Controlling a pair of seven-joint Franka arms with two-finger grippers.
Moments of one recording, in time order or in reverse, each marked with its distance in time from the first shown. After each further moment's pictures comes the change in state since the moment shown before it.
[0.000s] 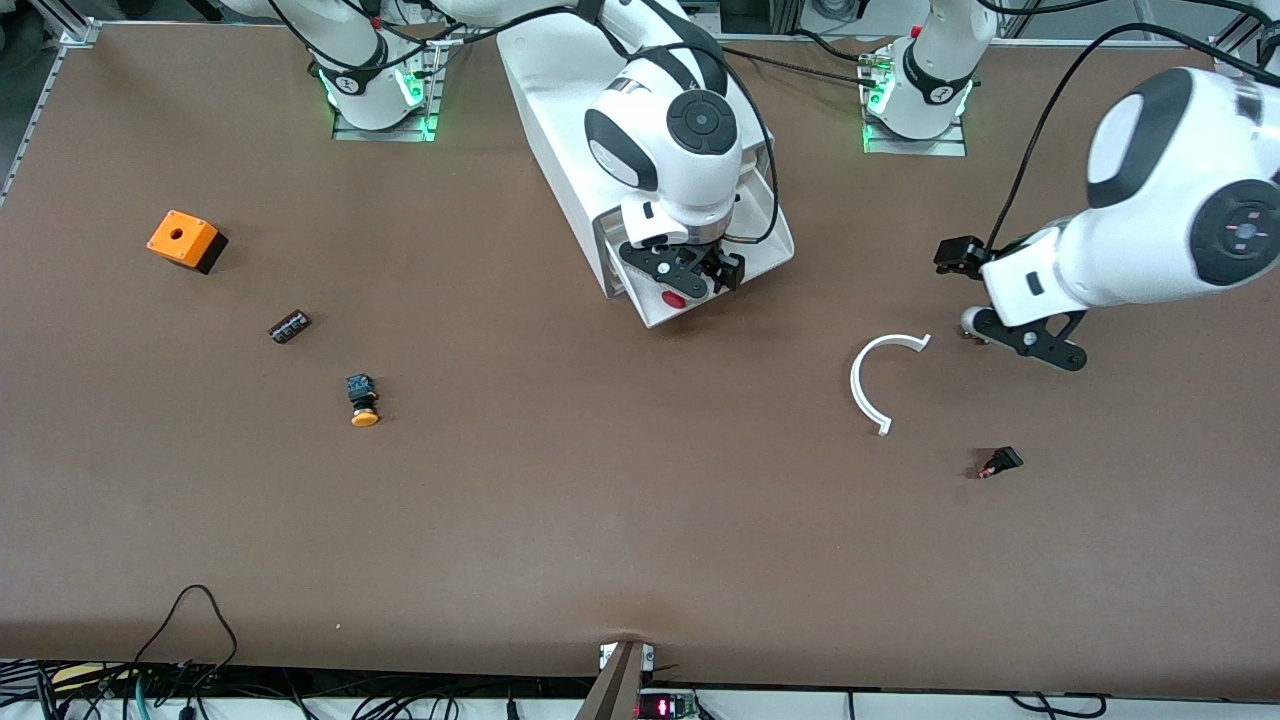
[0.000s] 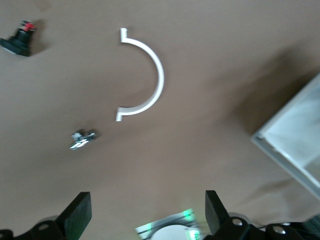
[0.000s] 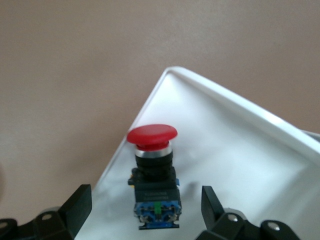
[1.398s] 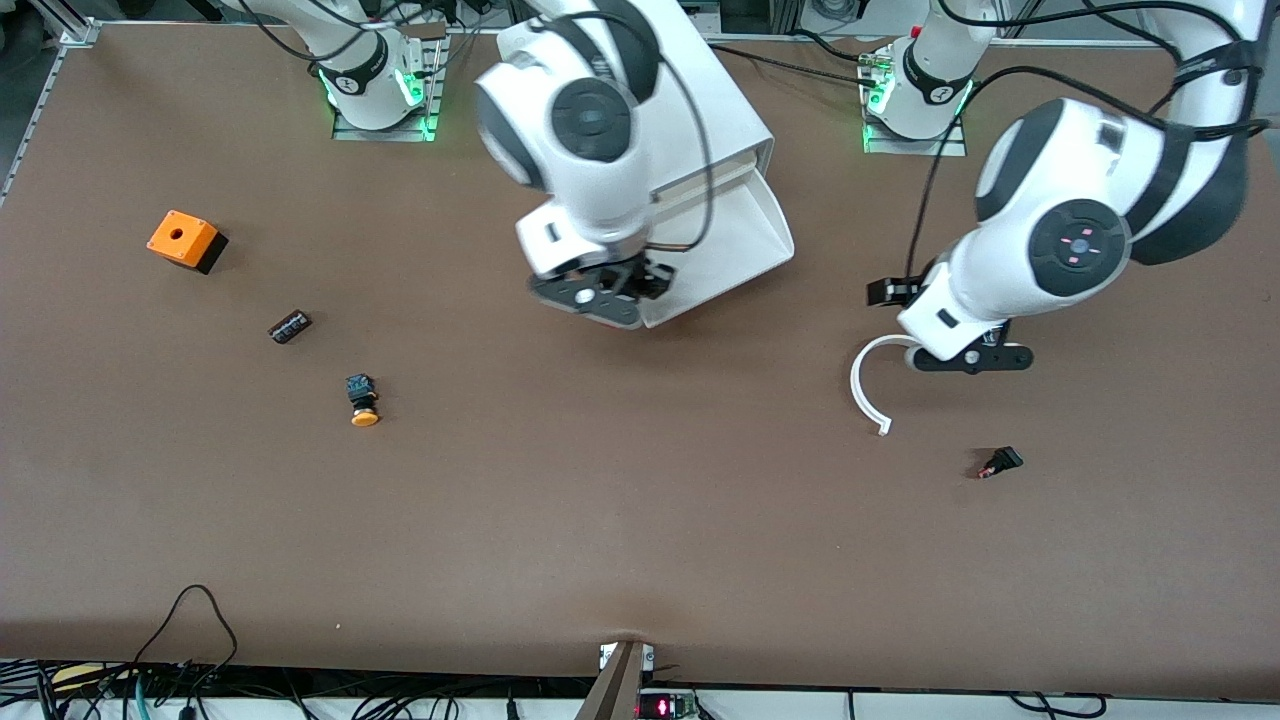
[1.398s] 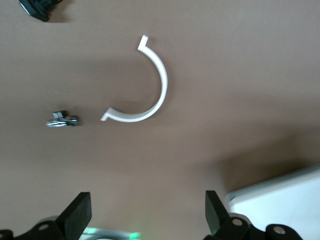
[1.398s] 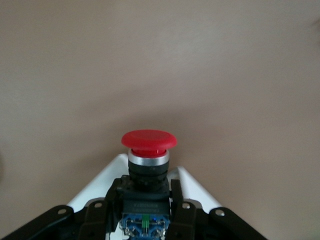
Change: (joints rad) left arm -0.124 0.077 -0.026 -0.019 0.023 0.151 -0.659; right arm -0.213 -0.163 -0.031 0.077 0.050 -0.287 -0.504
